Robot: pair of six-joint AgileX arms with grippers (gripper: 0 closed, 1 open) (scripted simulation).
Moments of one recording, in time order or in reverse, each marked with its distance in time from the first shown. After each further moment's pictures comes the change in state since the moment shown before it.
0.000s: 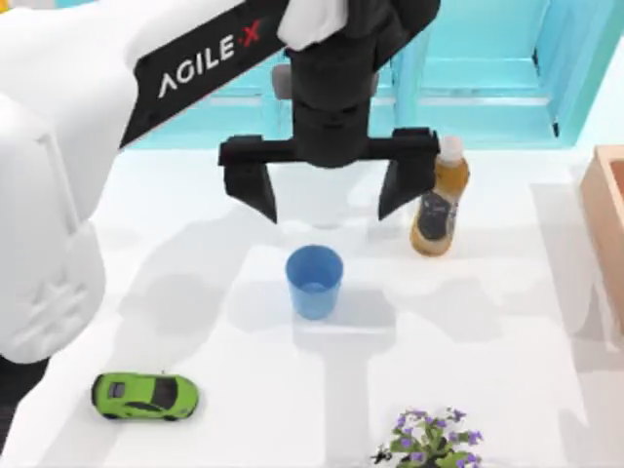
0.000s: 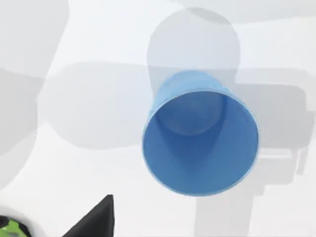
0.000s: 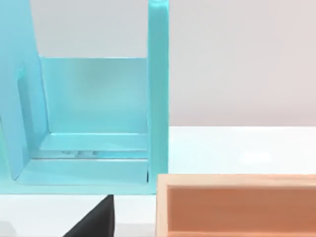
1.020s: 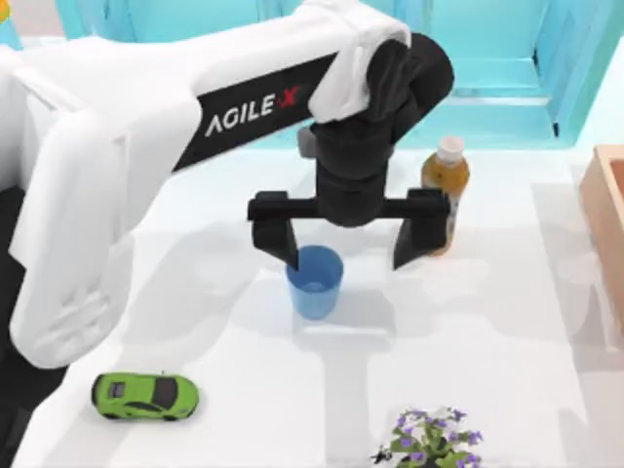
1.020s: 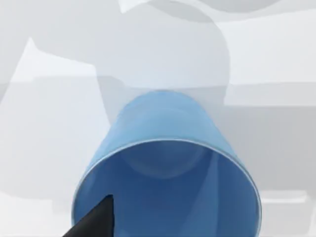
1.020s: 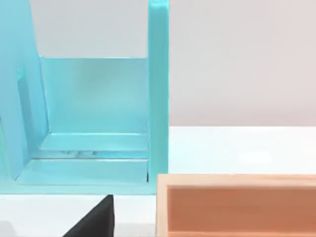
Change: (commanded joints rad) left arm -0.031 0.041 -0.199 0.228 0.010 0.002; right arm 0.000 0.000 0.000 0.000 0.000 0.000
